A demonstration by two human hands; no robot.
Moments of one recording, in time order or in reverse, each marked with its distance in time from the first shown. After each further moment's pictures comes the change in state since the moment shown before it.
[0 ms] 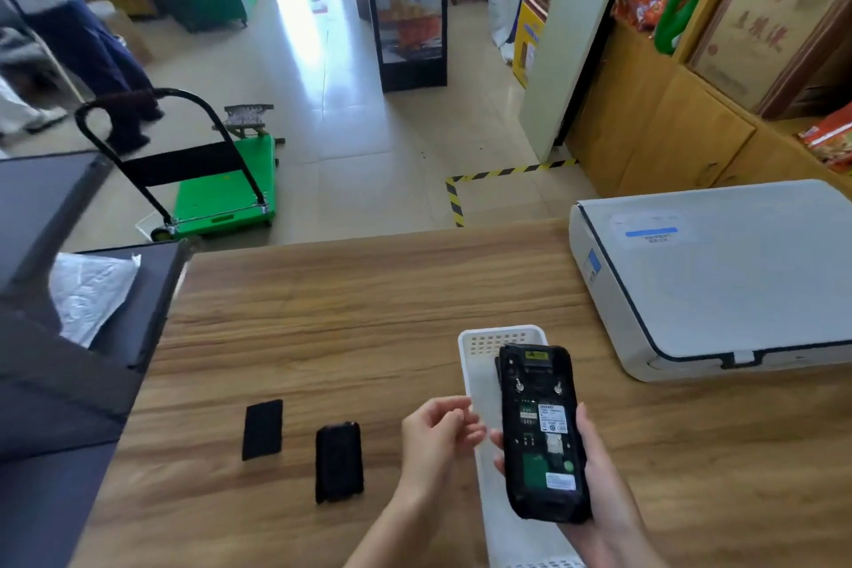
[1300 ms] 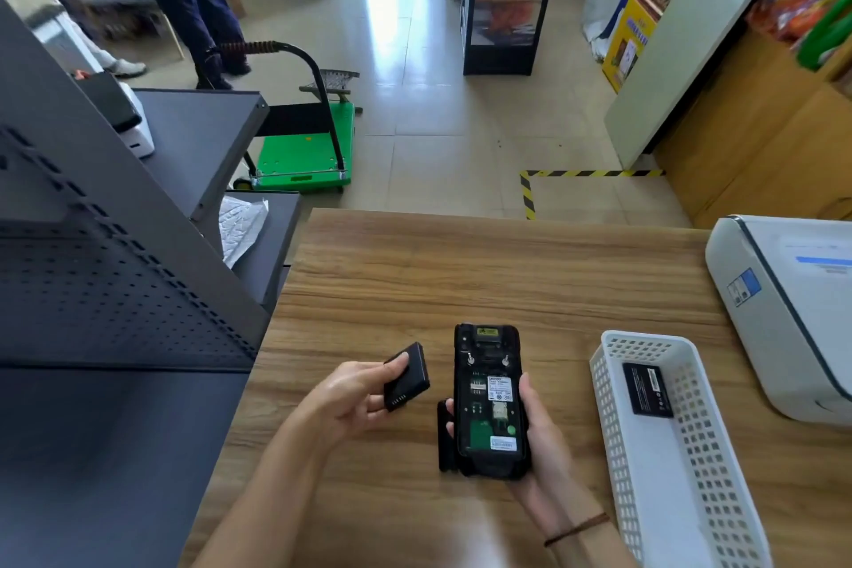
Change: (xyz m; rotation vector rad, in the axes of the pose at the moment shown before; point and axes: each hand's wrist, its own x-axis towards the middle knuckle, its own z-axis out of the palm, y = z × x) left_hand 0.036 0.075 -0.251 -0.022 -0.200 -0.243; right_hand 0.074 0.147 0.124 -0.267 -0.008 0.114
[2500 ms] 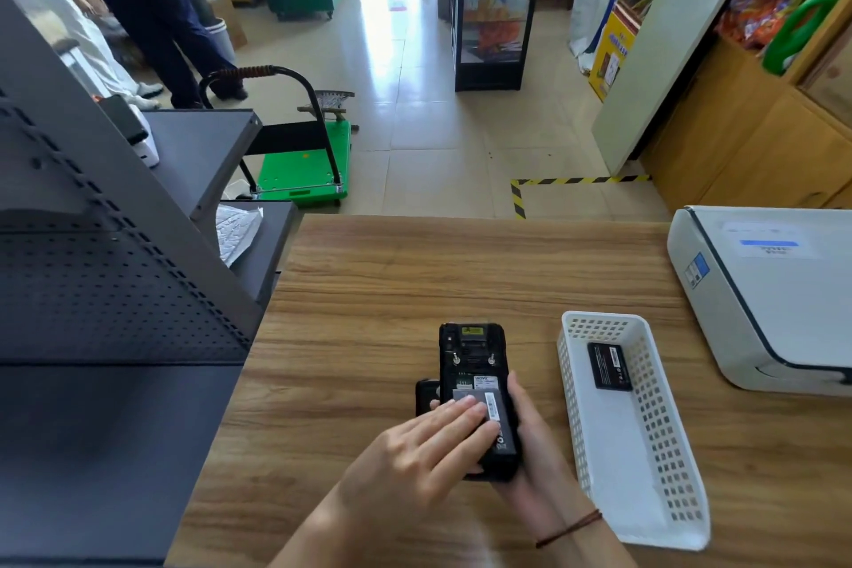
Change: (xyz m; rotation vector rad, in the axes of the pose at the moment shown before) left_hand -0.062 -0.081 0.077 1.569 0.156 1.807; right_hand -0.061 -0.010 -0.015 0.109 -0.080 0.157
